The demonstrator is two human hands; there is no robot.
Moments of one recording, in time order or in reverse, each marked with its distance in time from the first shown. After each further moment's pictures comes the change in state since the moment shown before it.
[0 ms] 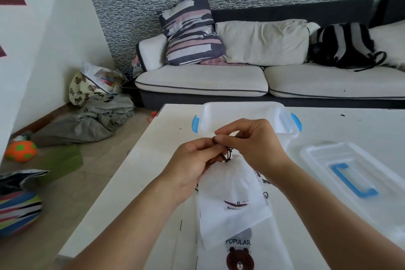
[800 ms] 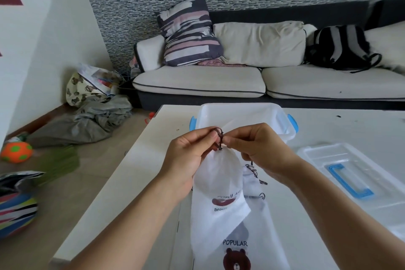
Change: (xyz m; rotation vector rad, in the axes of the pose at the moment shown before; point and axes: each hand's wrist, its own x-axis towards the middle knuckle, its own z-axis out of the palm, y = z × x) left_hand 0.006 0.004 0.006 -0.120 0.117 0.203; right_hand 0.003 0.006 -0.020 -0.002 -0.183 0.087
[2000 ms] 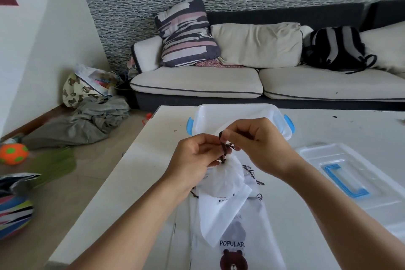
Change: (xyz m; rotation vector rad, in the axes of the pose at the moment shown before) left_hand -0.003 -0.004 0.003 0.308 -0.163 0.003; right_hand -0.009 -0.015 -0.003 -0.256 0.057 -0.213
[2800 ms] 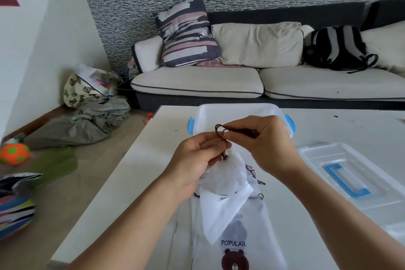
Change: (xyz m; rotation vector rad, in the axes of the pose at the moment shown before) left_hand 0.000 0.004 0.003 -0.194 0.007 -0.117; right_hand 0.000 0.005 0.003 -0.031 0.230 -0.081
